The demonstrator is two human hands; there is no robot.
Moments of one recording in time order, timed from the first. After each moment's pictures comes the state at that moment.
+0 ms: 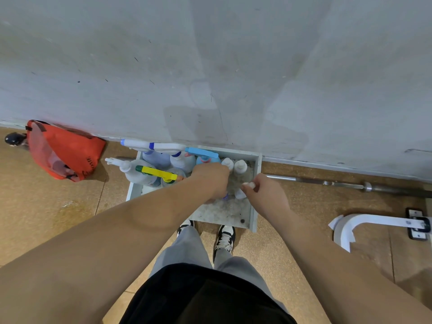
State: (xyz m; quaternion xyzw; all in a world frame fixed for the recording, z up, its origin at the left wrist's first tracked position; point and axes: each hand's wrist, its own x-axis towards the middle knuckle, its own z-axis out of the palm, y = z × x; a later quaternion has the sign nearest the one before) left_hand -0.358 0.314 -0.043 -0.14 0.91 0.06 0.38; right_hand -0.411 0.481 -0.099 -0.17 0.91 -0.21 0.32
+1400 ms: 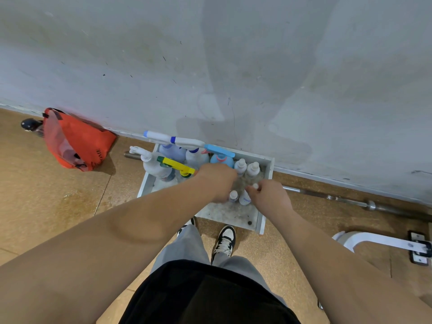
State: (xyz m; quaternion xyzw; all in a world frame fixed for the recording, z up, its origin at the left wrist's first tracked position) left_hand -0.324 0.297 -0.045 -0.09 0.94 0.06 0.32; right_hand -0.401 0.459 -0.091 -0.21 0.90 -0.14 0.34
